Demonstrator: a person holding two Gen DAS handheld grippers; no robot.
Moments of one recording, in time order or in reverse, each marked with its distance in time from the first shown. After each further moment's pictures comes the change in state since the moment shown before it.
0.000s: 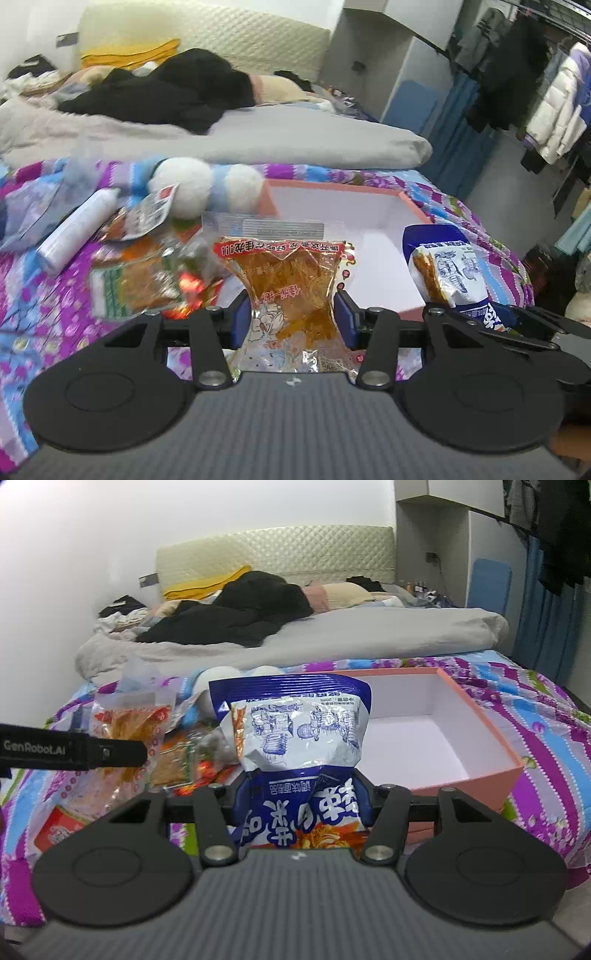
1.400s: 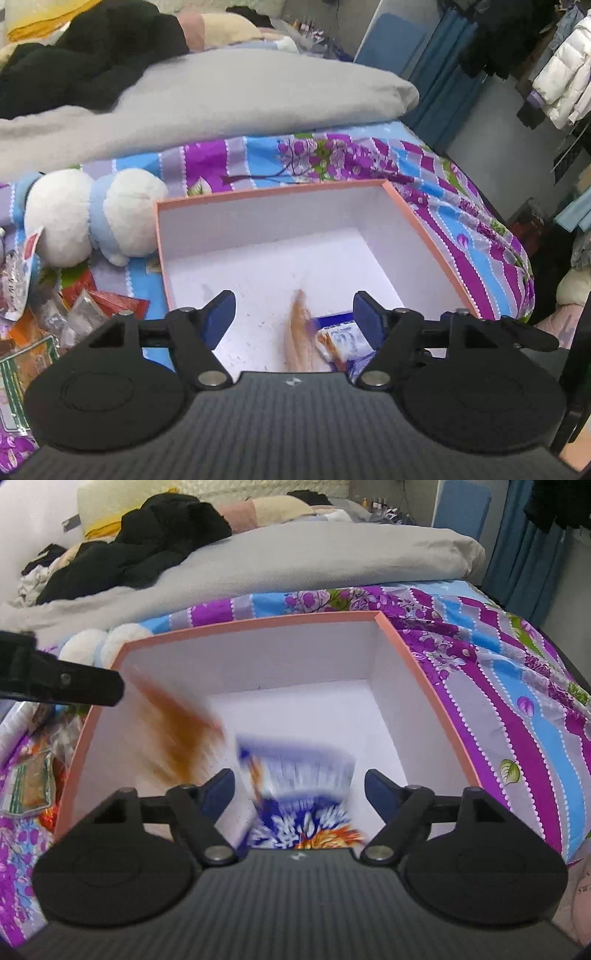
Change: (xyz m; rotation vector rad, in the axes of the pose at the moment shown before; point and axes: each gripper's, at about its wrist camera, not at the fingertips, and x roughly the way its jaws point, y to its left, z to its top) left arm 0.221 -0.064 0.130 0.040 0.232 -0.085; right arm 0.169 -0.123 0.055 0.048 0.292 -0.132
